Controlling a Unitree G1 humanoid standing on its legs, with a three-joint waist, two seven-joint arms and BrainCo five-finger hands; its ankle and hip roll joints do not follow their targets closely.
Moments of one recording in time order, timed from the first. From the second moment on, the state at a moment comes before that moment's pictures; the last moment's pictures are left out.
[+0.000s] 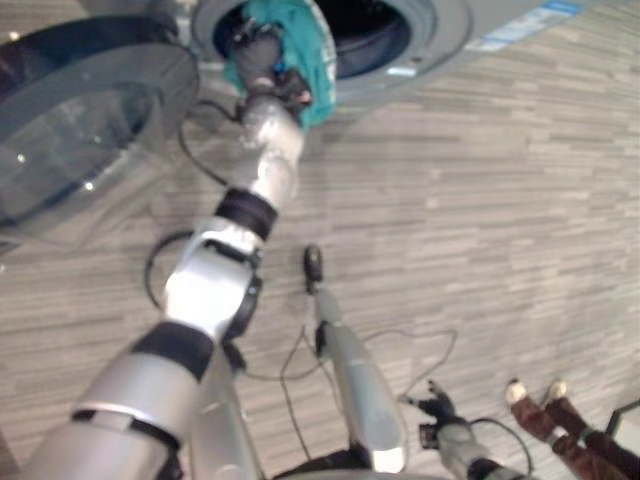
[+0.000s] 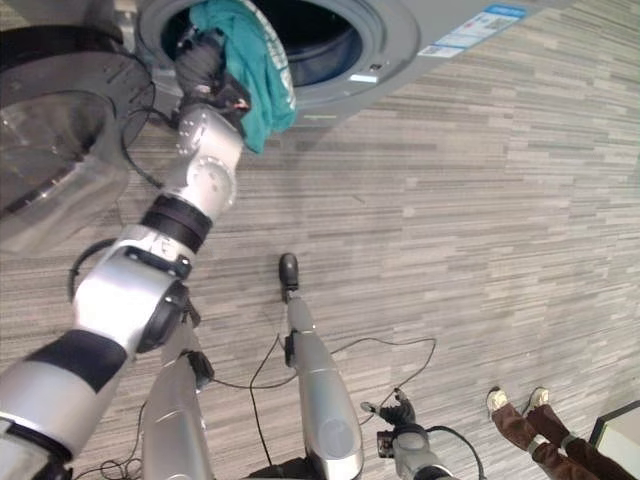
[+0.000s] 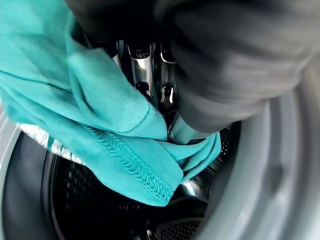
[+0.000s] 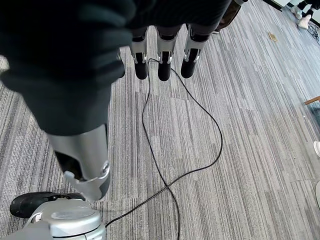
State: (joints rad) left arm -1.34 0.13 -0.23 0.97 -0.96 -0.34 0.42; right arm -0.14 -0.20 0.35 1.19 0.36 -0.15 -0.24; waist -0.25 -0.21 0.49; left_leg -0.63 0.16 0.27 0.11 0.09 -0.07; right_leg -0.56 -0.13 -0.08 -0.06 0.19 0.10
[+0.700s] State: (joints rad) left arm -1.10 -0.13 -0.34 0.72 -0.98 -0.39 0.46; right arm -0.16 -0.31 0.34 0.99 0.37 -0.16 -0.25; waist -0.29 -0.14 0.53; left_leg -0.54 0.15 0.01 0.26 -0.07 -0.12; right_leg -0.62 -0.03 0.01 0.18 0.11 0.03
